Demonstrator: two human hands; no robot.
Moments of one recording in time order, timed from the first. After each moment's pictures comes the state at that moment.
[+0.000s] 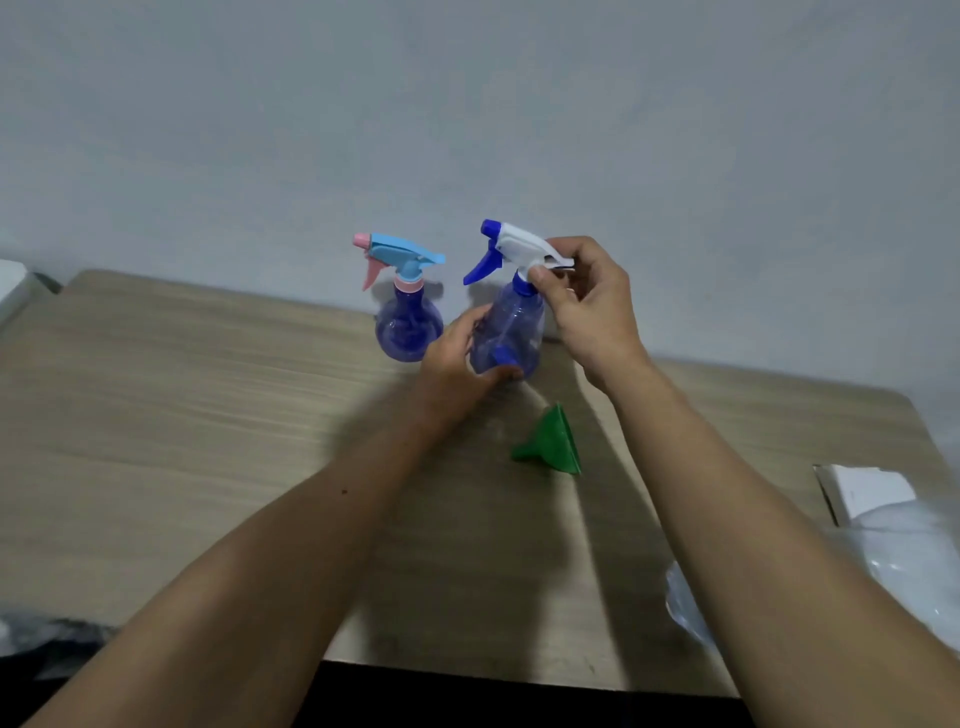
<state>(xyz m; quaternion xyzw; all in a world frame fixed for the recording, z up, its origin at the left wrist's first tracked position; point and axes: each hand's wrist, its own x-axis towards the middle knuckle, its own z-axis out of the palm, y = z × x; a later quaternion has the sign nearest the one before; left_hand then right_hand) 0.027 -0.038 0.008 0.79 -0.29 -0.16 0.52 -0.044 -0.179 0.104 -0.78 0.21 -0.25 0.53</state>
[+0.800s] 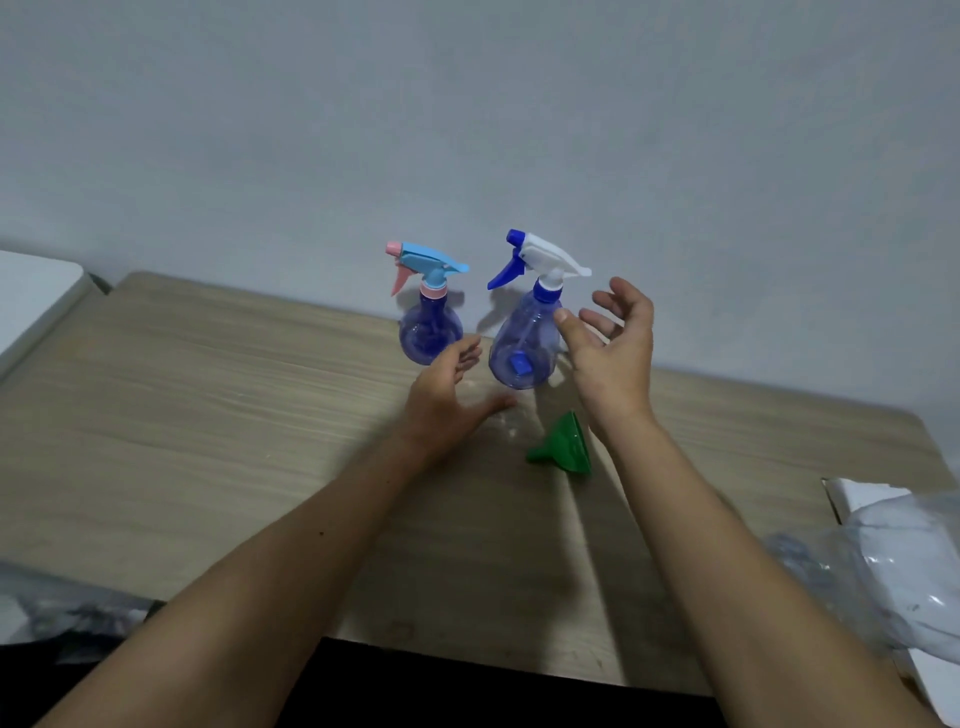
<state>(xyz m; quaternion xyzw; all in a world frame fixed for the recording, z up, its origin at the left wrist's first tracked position) 0.015 0.008 -0.019 0.78 -0.28 -0.12 0.54 -0.076 -0.144 0.089 -0.68 0.31 -0.32 0.59</state>
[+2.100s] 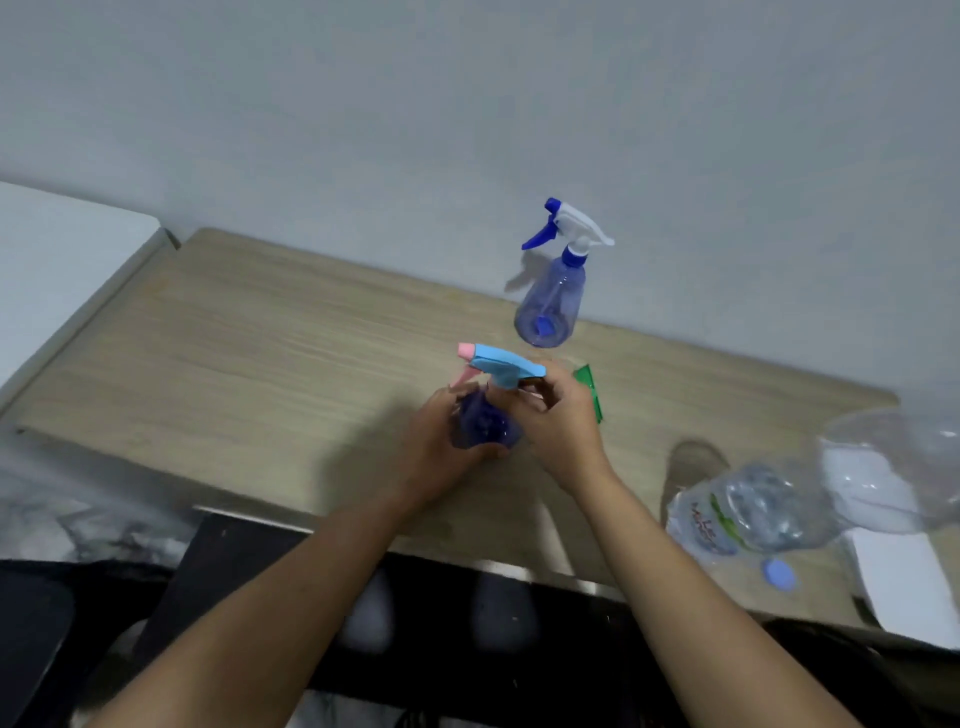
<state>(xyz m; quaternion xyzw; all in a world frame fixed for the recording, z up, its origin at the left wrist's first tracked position) -0.070 0.101 -0.021 0.78 -0.25 -0.16 0.56 -0.149 -0.040 0.062 -0.77 0.22 -0.14 0.59</state>
